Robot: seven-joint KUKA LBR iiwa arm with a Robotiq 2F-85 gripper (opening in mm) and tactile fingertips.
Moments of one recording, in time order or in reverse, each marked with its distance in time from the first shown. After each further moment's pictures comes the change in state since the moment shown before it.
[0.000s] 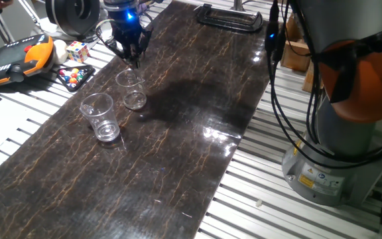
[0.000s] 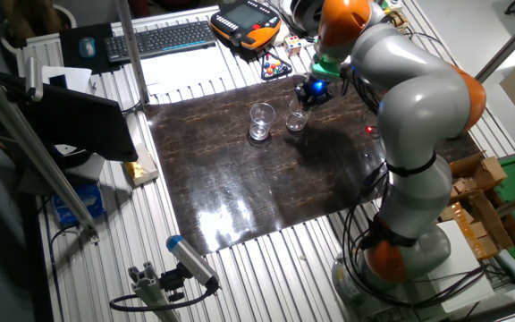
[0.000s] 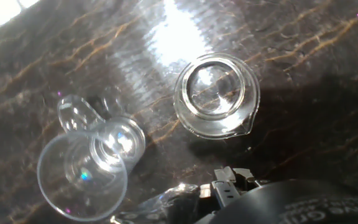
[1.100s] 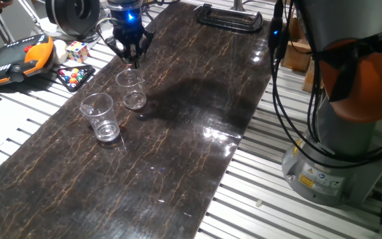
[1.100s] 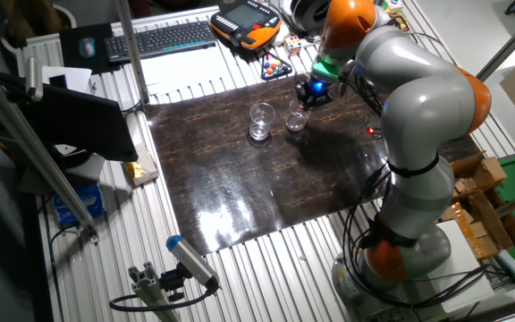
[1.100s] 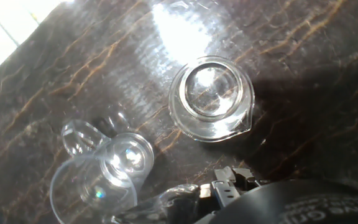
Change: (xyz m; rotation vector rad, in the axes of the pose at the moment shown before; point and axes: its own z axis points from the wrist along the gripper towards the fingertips) arm -0.002 0.001 0.001 -0.033 0.000 0.146
